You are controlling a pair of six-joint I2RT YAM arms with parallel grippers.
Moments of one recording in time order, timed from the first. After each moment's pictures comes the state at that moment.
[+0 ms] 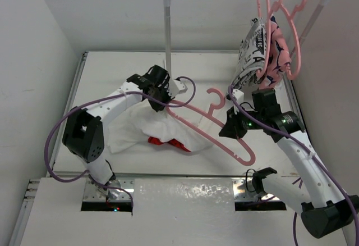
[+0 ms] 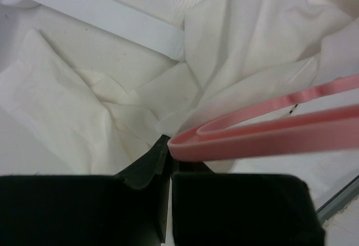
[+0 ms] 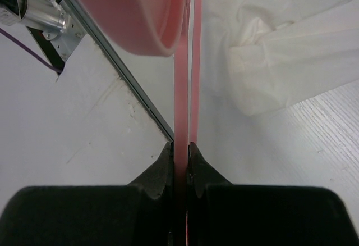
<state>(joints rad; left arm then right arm) -0.53 1.69 1.38 -0.81 0.16 0.50 0.32 0.93 0.94 -0.89 -0.64 -0.10</state>
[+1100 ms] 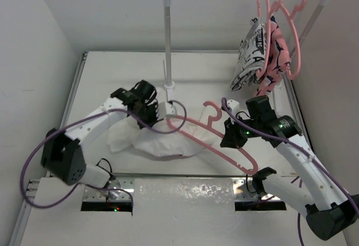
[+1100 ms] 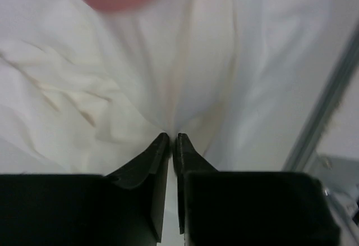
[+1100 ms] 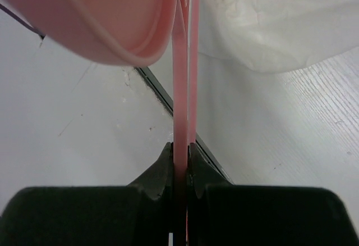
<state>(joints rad) -0.52 1.45 1.16 -0.93 0.28 0.78 0.41 0.90 0.88 -0.97 -0.57 -0.11</state>
